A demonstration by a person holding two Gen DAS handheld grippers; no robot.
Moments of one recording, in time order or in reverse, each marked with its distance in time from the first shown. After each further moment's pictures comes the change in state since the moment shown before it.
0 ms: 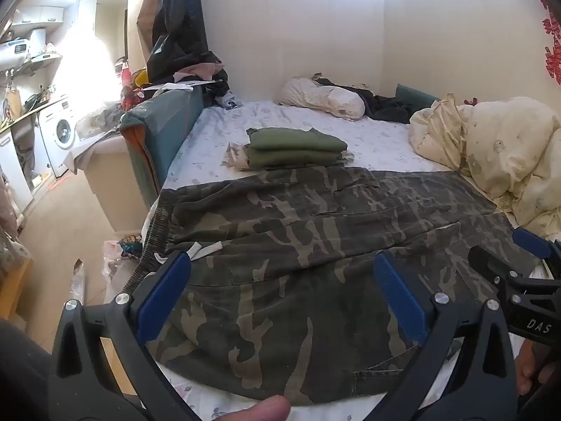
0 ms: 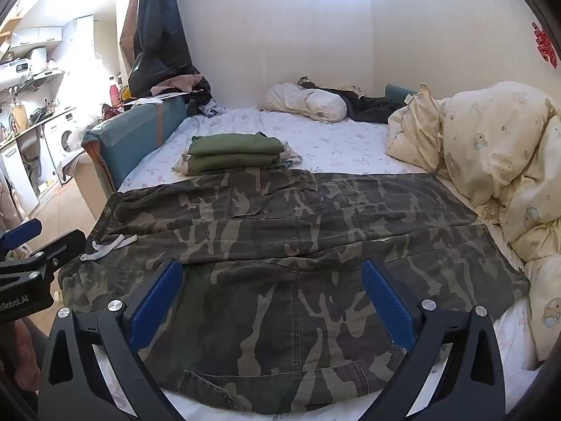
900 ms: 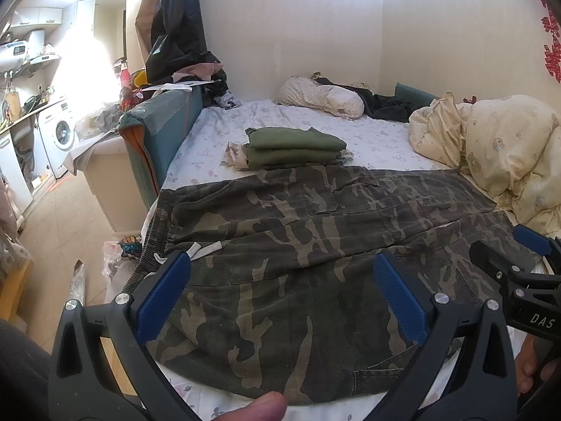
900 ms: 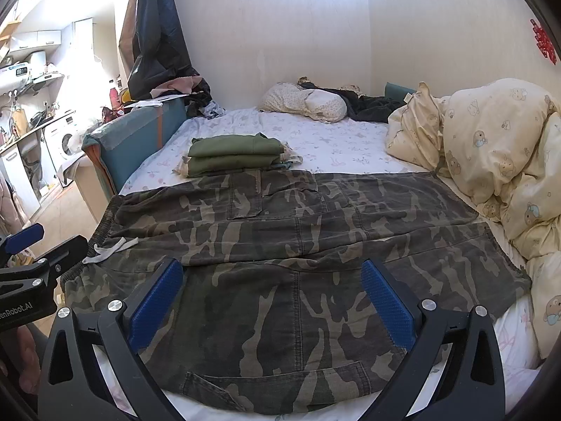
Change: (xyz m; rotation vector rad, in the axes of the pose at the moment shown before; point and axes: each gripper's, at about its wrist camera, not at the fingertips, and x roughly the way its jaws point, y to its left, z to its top) left arm 0.001 -0.002 0.000 0.011 0.016 0.003; right arm 0.000 -0.001 0.000 0.003 0.003 0.001
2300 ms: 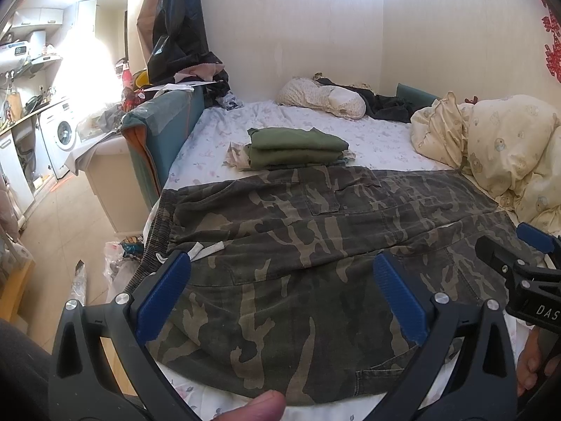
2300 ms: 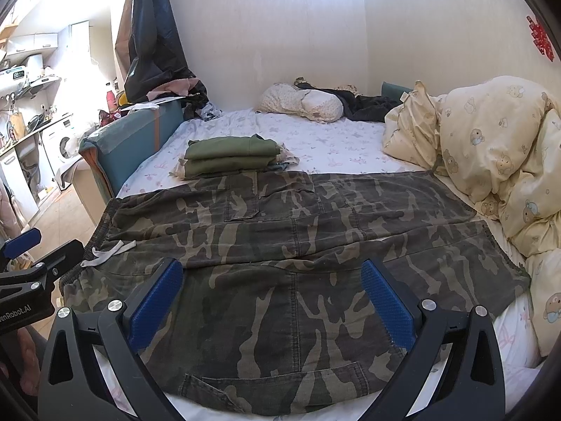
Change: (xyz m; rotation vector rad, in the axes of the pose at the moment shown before) left arm 0.001 0.000 0.001 0.003 -0.005 0.008; right arm -0.003 -0.002 0.003 0.011 -0.006 -0.003
